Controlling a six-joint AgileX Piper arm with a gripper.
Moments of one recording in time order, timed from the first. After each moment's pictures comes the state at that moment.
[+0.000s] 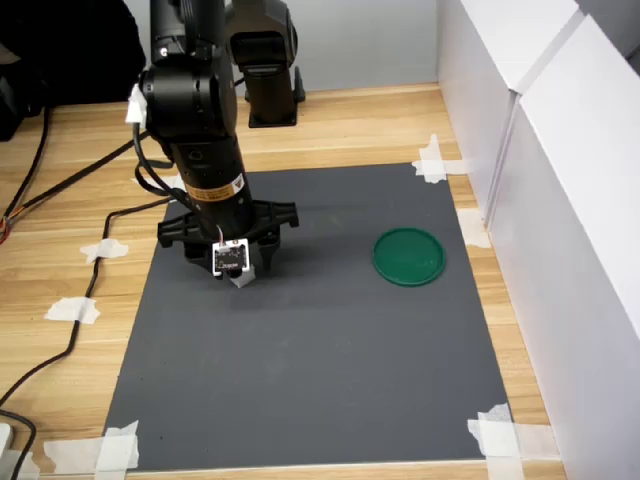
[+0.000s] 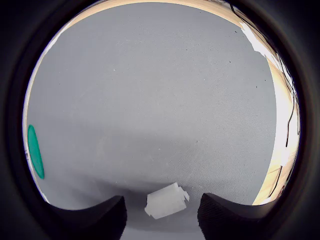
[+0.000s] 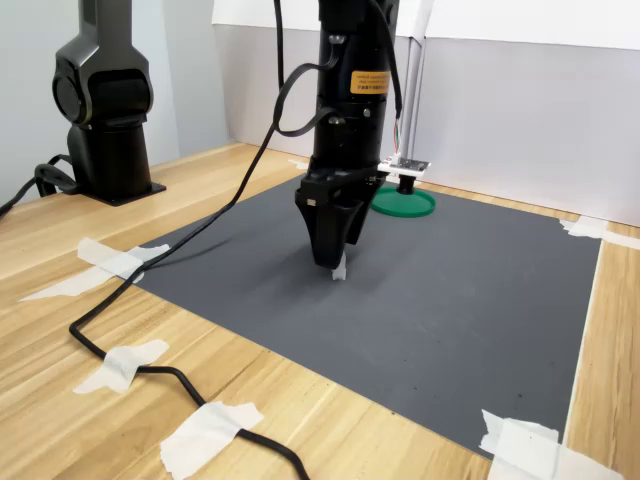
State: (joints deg) arm 1.1 104.6 -69.8 -3.5 49.9 -8.8
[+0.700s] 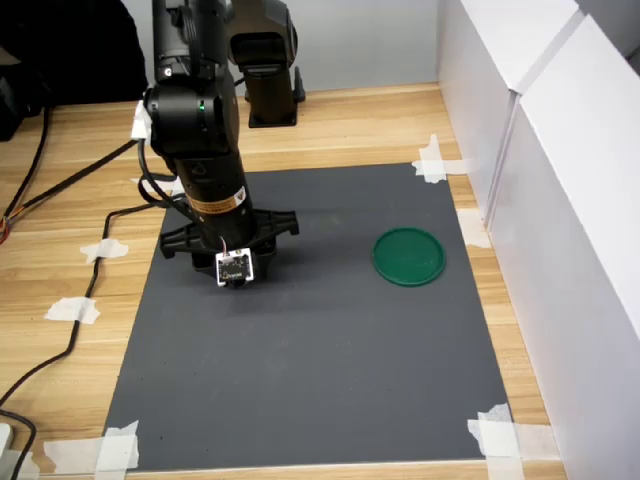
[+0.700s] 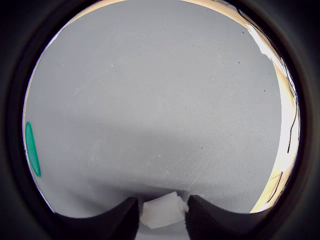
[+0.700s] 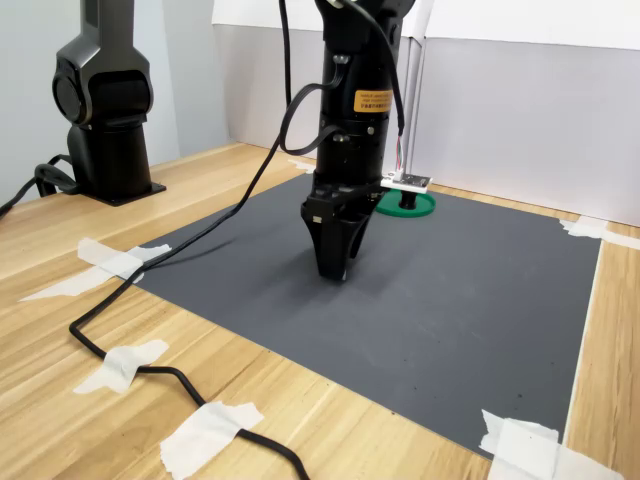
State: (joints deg) arm 1.1 106.3 -69.8 -3.9 48.6 -10.6
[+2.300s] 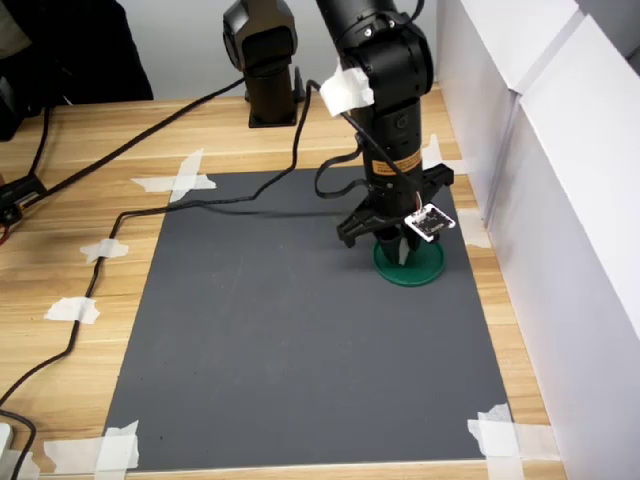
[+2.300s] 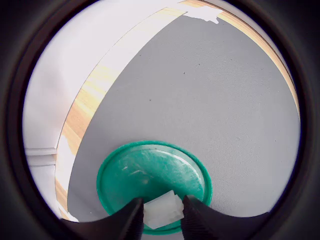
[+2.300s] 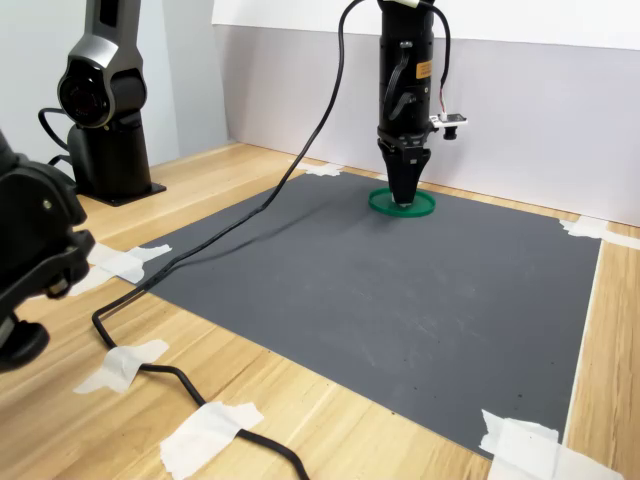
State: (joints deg) arm 28.2 105.5 -69.8 5.4 42.5 -10.5
